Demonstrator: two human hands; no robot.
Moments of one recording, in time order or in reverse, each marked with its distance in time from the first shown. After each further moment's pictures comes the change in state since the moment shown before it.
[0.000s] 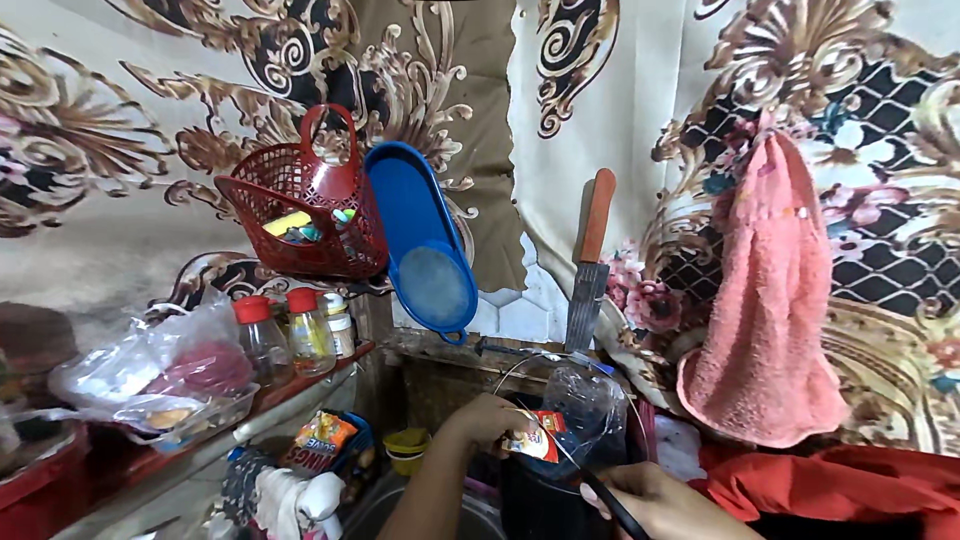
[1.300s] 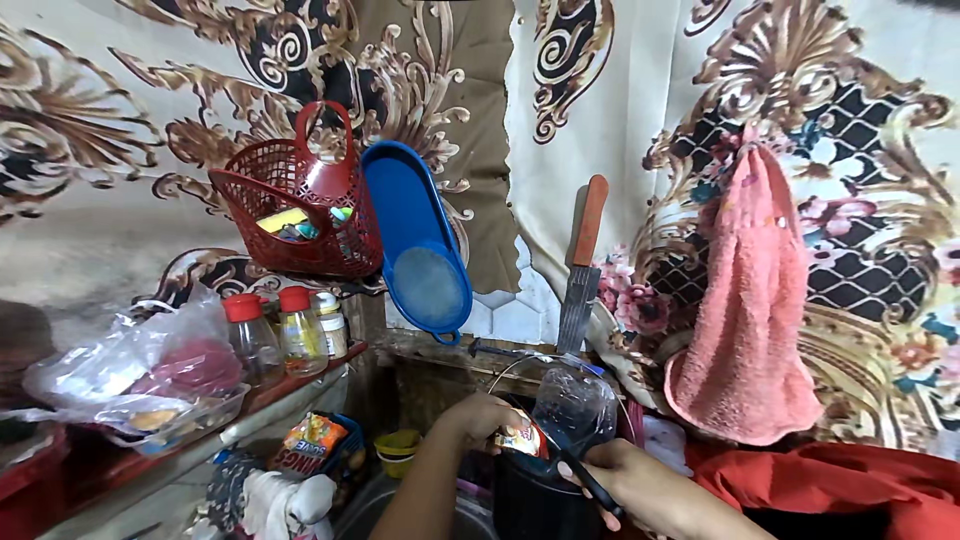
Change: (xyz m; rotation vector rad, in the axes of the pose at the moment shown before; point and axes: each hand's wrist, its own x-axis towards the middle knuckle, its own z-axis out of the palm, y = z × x) left_hand 0.008 0.001 -0.003 -0.050 -0.016 -0.026; right_hand 0.015 -0.028 -0.007 -0.108 -0.017 0.119
